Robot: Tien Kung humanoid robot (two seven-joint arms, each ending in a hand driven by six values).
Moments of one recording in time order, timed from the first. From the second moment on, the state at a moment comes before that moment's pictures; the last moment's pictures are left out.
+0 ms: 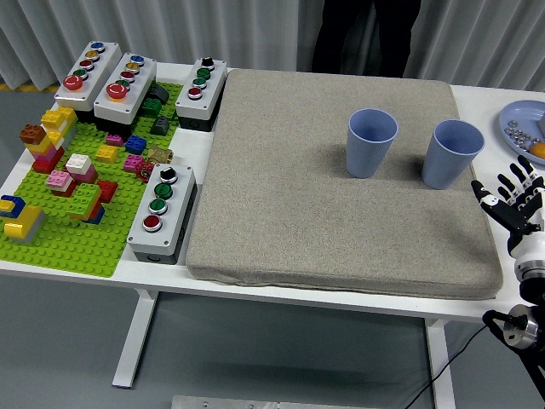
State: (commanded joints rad) left arm -0.12 0.08 -0.94 -0.18 0.69 -0.02 0.26; right arm 0.17 -0.25 1.11 1.33 -0.74 -0.57 0.25
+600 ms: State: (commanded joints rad) left arm -0.11 0.08 -0.93 -0.18 0.69 -0.03 0.26; right arm 0.22 -0.22 1.01 1.29 -0.71 -0.58 0.27
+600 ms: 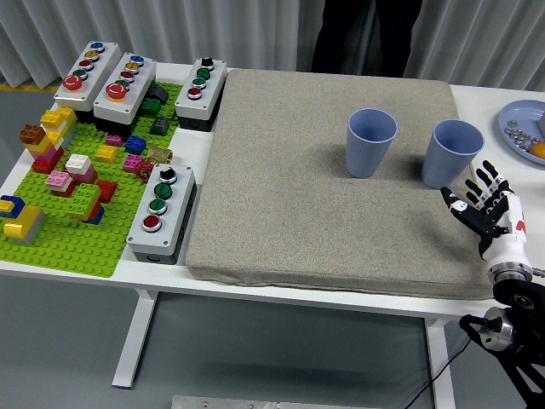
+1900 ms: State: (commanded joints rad) left arm -0.12 0.08 -0.91 -0.18 0.67 -0.03 0.26; right arm 0.32 -0.20 1.02 1.19 -0.71 -0.56 0.26
